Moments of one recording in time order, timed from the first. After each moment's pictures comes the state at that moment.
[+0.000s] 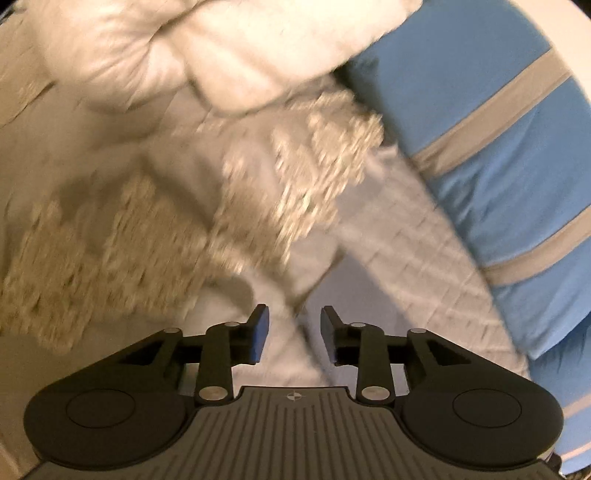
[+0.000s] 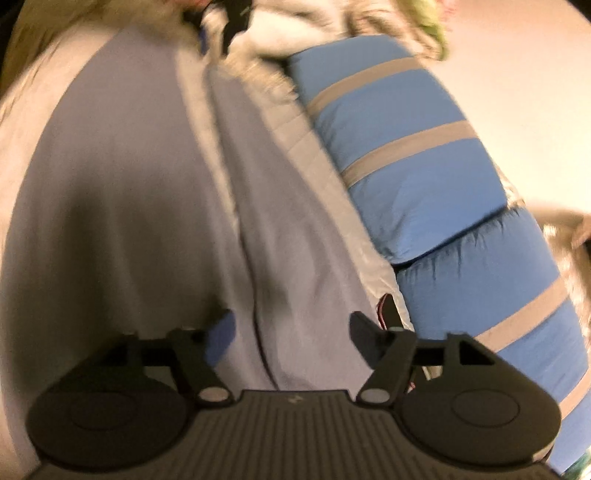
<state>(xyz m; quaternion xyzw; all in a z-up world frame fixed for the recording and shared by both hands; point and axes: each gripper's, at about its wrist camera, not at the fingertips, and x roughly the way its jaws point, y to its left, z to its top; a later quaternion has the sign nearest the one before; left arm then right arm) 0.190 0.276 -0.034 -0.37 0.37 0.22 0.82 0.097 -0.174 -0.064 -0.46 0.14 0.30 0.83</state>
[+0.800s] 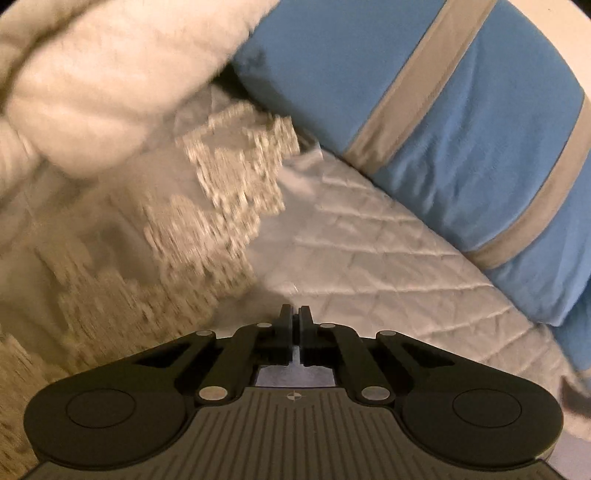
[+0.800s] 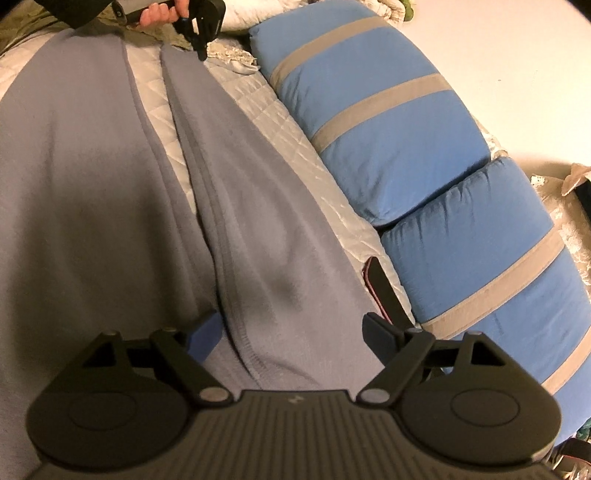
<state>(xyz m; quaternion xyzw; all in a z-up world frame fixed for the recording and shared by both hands) 0.274 0.264 -0.062 -0.22 0.36 0.16 0.89 0.121 -0.180 -0.074 -0.44 0.18 0.26 0.84</state>
